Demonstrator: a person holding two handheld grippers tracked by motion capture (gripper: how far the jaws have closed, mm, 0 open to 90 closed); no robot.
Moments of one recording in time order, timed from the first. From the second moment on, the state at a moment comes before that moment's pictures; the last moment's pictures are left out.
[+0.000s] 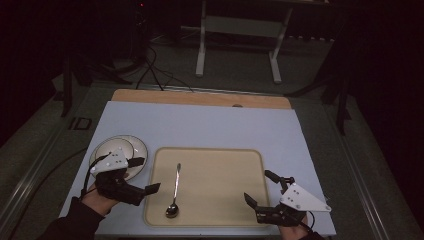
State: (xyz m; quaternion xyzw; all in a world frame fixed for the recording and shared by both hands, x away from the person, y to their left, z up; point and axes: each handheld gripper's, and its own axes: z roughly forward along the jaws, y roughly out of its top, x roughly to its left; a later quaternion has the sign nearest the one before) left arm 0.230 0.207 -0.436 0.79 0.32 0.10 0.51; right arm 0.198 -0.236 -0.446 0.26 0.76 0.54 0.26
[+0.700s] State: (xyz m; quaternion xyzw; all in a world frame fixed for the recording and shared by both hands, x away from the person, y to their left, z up) left arm 0.211 0.216 -0.473 0.79 0.33 0.13 0.50; right arm 0.199 -0.235 -0.448 0.26 0.76 0.54 0.26
